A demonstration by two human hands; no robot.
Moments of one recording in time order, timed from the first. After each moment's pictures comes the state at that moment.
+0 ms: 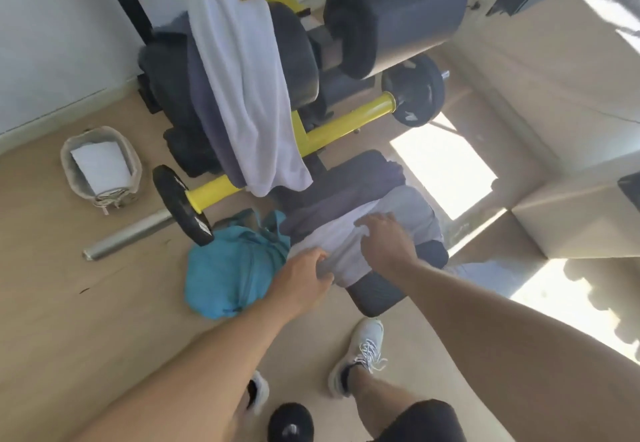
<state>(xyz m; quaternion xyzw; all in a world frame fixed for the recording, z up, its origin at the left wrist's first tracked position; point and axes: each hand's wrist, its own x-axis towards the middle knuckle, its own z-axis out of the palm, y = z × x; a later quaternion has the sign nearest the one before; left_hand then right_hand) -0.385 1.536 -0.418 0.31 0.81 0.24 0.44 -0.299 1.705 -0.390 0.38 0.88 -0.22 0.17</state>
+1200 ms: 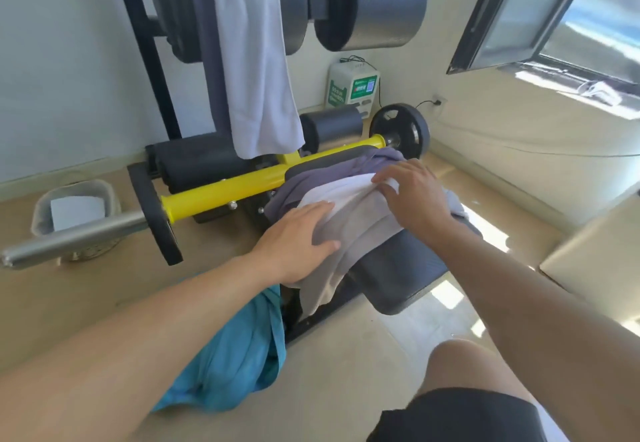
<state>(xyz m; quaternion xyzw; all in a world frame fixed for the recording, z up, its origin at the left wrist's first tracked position) -0.360 1.530 -0.546 0.49 0.82 0.26 0.15 -0.249 1.748 -0.527 0.23 0.93 -0.07 -0.28</state>
